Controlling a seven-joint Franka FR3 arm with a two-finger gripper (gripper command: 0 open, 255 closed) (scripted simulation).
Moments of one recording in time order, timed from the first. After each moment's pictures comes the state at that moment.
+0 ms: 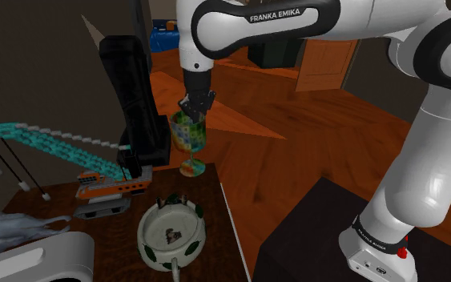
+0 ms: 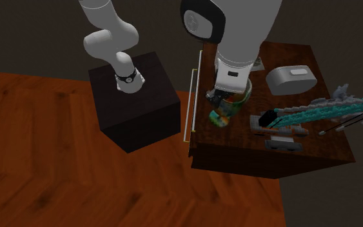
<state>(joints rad) 0.08 0.12 0.40 -1.64 -0.04 1.77 0.37</state>
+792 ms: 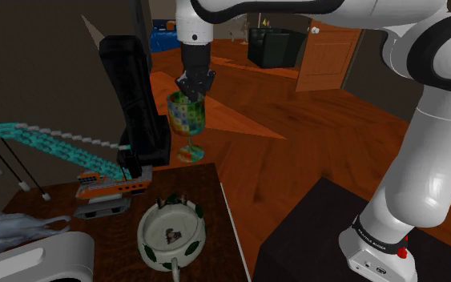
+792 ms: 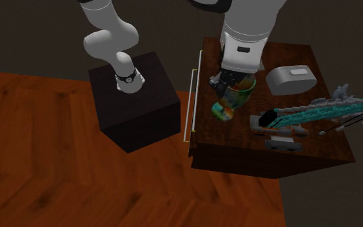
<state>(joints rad) 0.09 0.15 0.41 -1.45 -0.05 1.61 0.38</state>
